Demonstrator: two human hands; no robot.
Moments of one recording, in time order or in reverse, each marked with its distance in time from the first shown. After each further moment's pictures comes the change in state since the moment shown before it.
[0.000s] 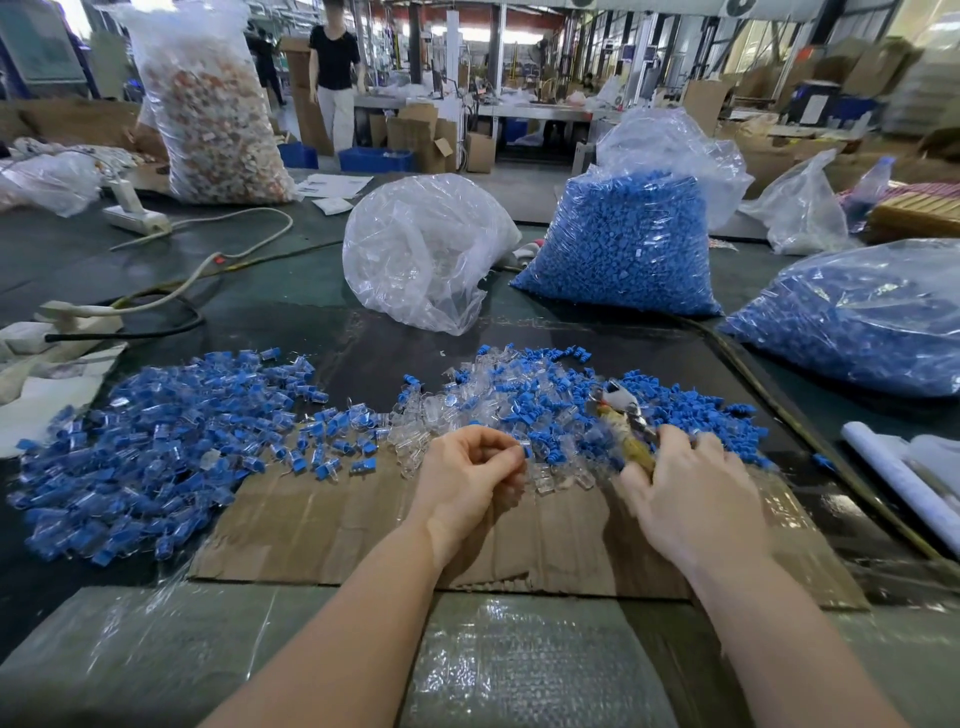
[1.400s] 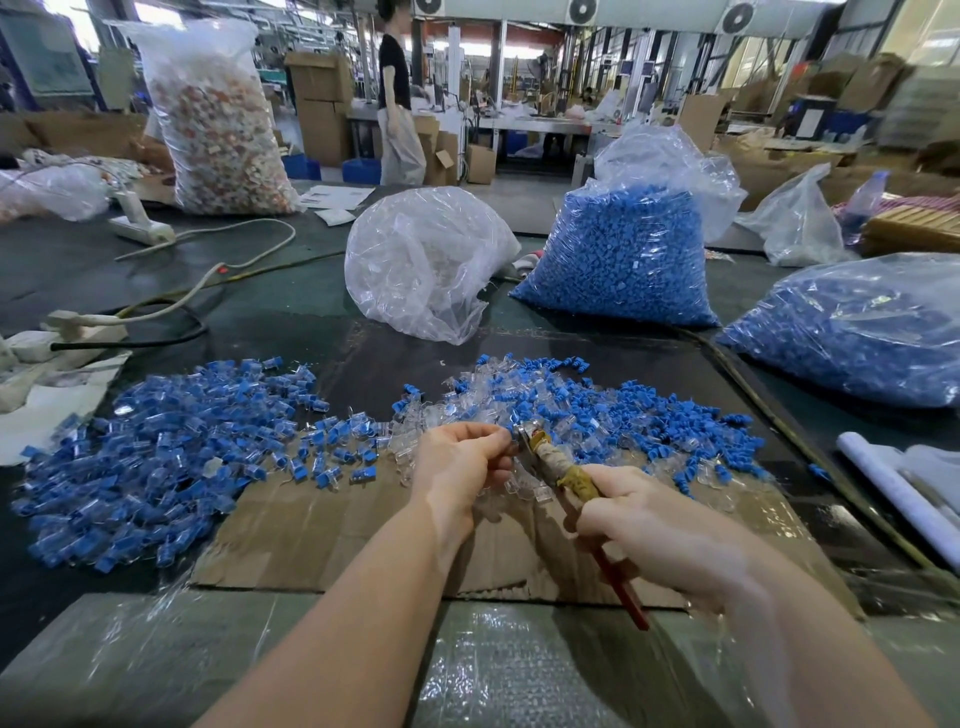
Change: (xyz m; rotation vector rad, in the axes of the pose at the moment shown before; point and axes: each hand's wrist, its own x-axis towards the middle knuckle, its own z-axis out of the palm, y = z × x) left_hand 0.026 0.003 -0.001 -0.096 0.169 -0.122; right_hand -0.015 -0.021 -0.032 0.678 -0.692 -0.173
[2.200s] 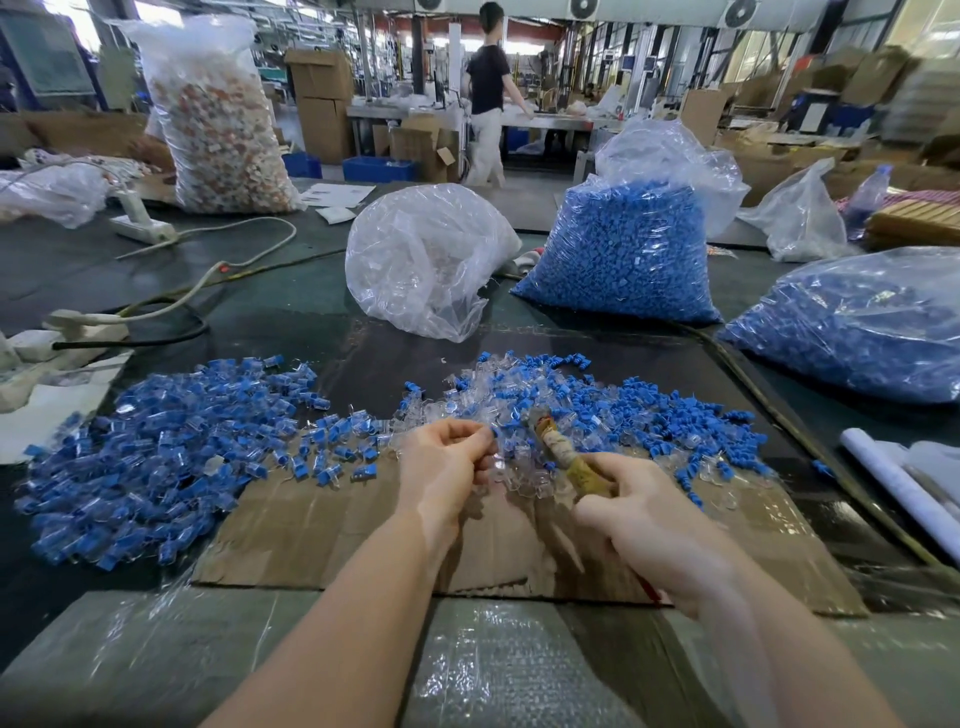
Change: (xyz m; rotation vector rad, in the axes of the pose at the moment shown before) left_hand -0.006 -0.002 -0.010 0.088 0.069 0.074; right_hand 0.006 0.011 0.011 0.088 0.187 -0.064
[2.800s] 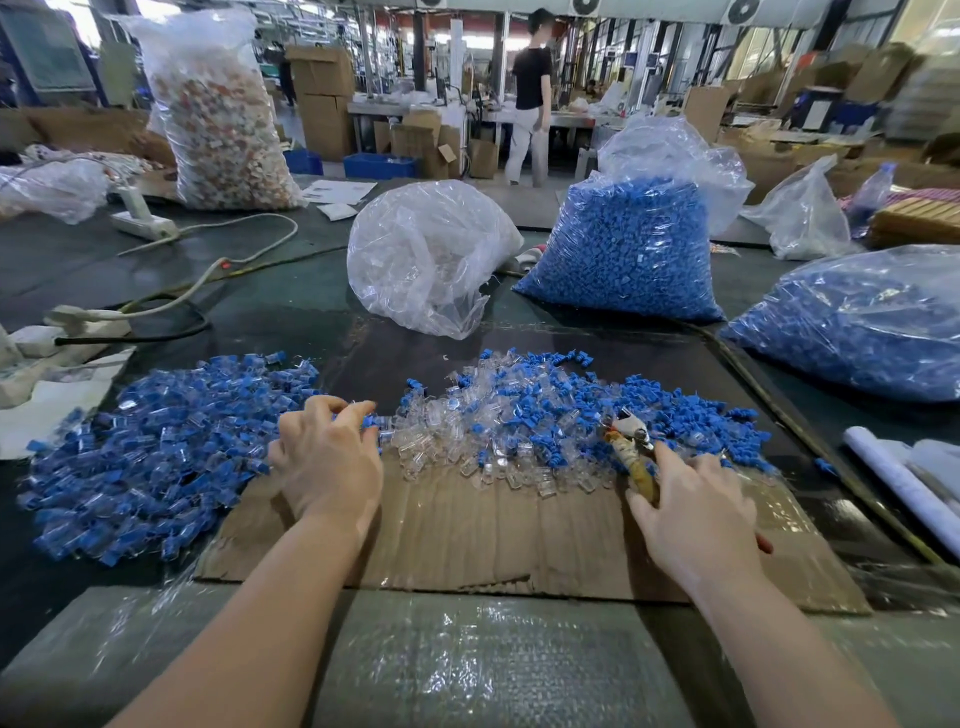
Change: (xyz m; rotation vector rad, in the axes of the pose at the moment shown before) left_hand 0.013 0.005 -0.073 1.220 0.545 0.392; right_hand 0.021 0.044 -0.006 -0.748 0.509 0.163
